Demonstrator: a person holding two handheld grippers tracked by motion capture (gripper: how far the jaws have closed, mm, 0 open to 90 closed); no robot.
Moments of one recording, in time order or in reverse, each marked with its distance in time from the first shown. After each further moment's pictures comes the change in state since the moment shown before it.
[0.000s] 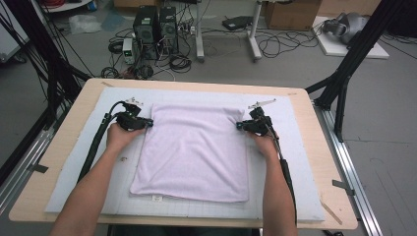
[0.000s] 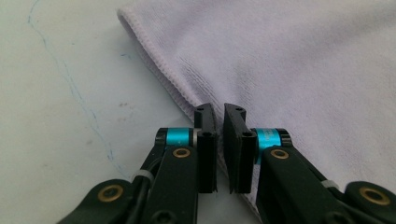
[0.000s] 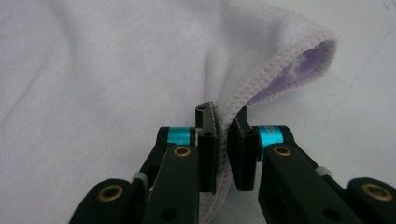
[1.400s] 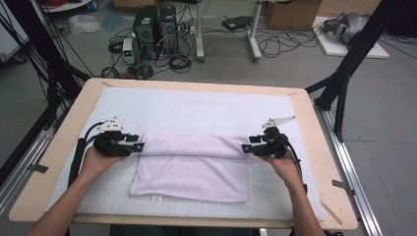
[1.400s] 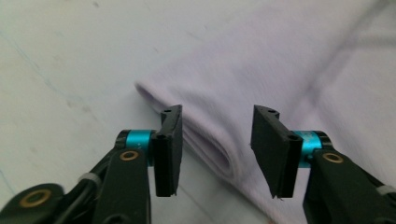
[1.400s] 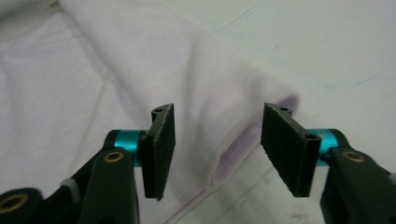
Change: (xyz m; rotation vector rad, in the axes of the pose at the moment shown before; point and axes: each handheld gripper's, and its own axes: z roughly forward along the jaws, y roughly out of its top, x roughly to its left) left arm -0.039 -0.041 -0.080 -0.135 -0.116 0.110; right arm 0.052 -0.036 -0.084 -0.040 0.115 -0.066
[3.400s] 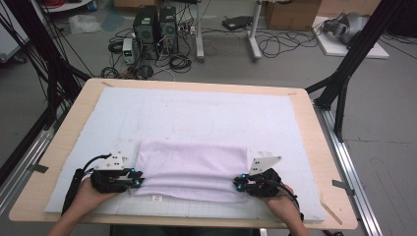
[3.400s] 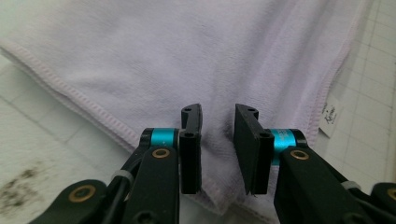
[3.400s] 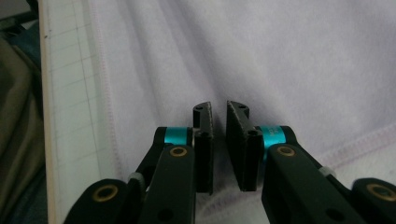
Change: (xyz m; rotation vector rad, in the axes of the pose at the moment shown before) left arm -0.075 -0.063 -0.034 0.077 -0.164 0.158; right arm 0.089 -0.071 -0.001 0.077 0.138 -0.261
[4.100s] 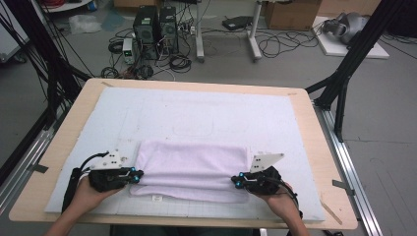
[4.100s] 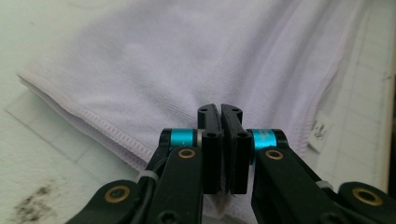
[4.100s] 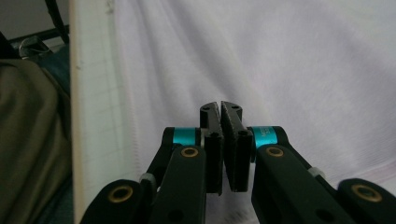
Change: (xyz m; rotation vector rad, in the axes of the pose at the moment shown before) left arm -0.008 0.013 -0.017 -0.074 -0.005 0.015; right arm 0.008 0.019 -0.013 -0.064 0.032 -0.041
